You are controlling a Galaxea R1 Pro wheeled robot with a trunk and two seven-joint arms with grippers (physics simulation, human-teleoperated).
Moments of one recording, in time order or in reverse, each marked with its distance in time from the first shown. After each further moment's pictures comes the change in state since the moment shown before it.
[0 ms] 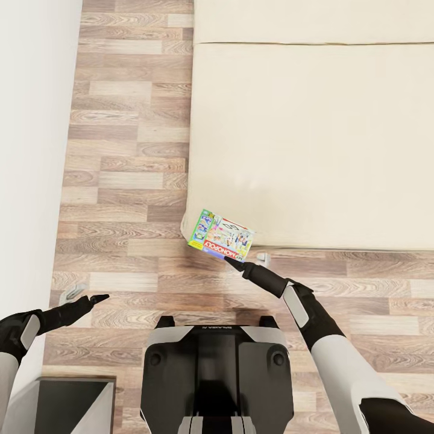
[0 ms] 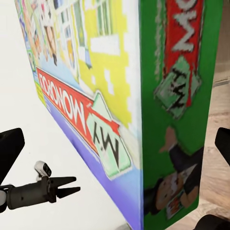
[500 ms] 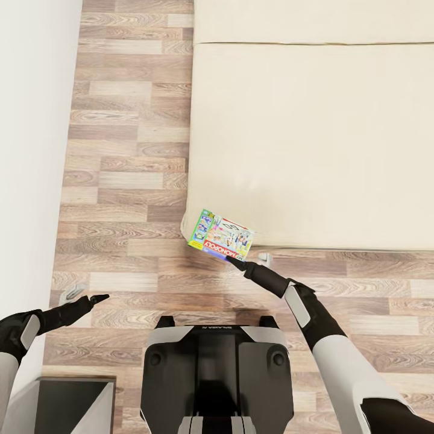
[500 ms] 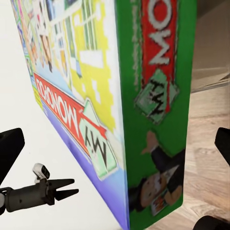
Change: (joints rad) left arm 0.000 0.000 0.000 0.000 0.000 0.000 0.000; right arm 0.001 -0.007 -0.006 0.001 -0.006 -0.002 0.000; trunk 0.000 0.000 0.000
